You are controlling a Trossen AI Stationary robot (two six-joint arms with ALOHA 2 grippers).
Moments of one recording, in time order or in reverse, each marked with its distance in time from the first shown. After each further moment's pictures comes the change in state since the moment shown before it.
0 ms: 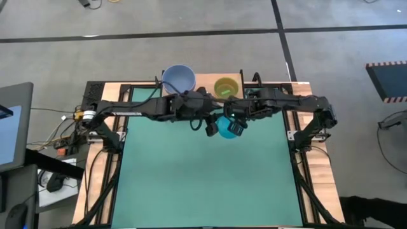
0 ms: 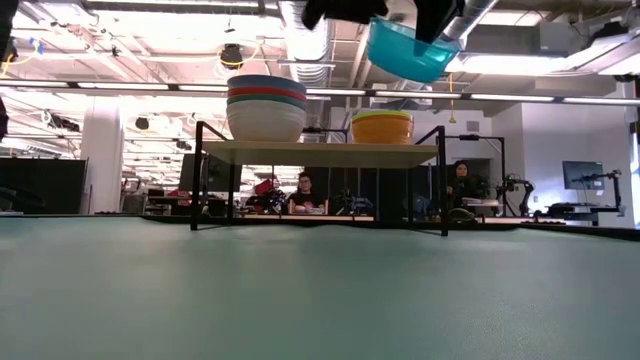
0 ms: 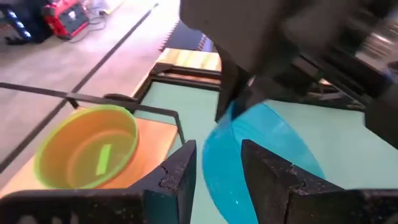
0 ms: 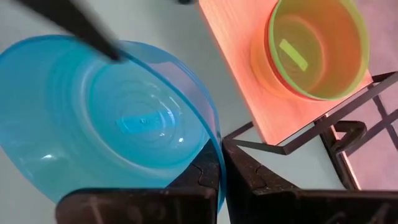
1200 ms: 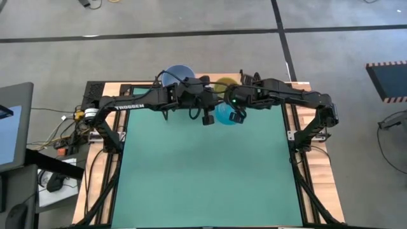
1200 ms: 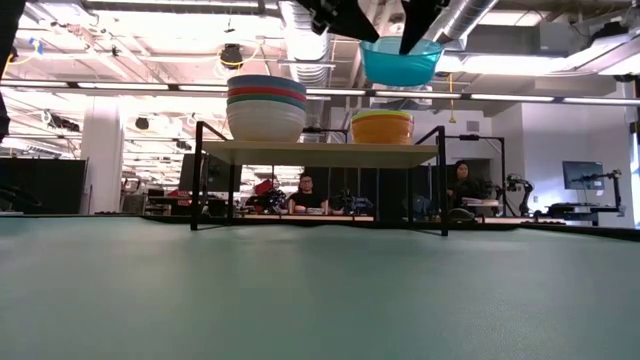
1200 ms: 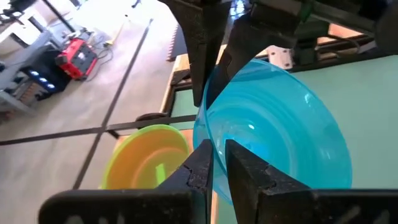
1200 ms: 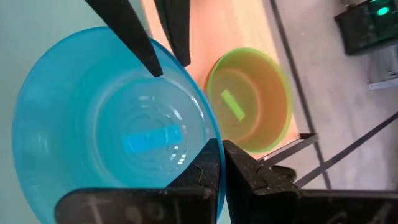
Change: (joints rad) left arm 0.134 0.020 0.001 0.010 0.090 0.369; right arm -0.083 -0.028 -0.002 0.171 0.079 -0.360
